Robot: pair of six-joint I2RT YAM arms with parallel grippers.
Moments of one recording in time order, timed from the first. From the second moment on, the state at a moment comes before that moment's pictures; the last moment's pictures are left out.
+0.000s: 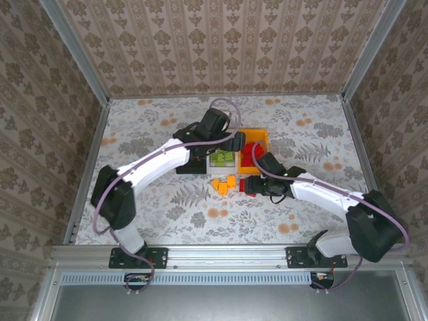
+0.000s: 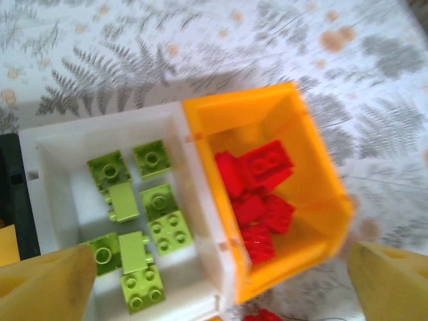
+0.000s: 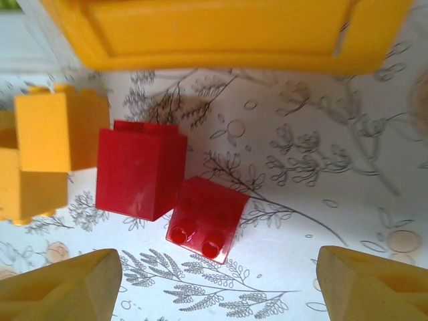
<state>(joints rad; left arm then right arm) -0.82 1.67 1.41 -0.45 -0.06 -0.46 0.61 1.38 0.76 -0.50 0.02 0.63</state>
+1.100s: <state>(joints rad) -0.84 1.08 0.78 -0.46 -0.18 -0.60 0.69 1.66 0.95 -0.49 0.13 0.58</state>
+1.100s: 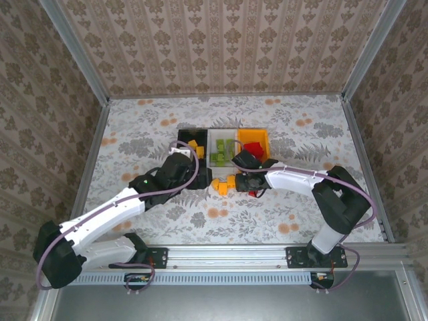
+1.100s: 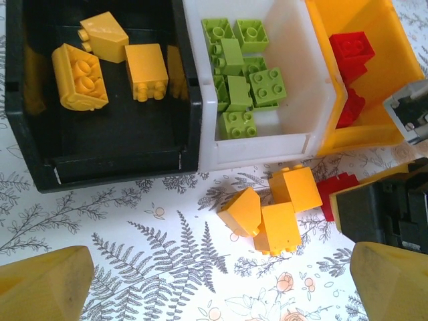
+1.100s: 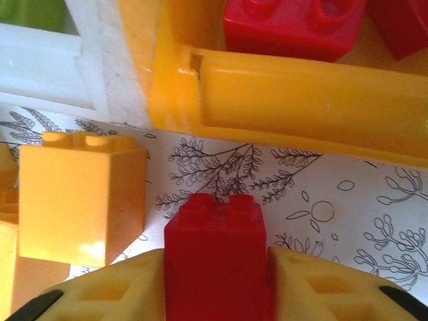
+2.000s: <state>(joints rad) -0.84 1.11 0.74 -0.46 -0.16 -0.61 0.51 1.67 1.25 -0.56 0.21 0.53</state>
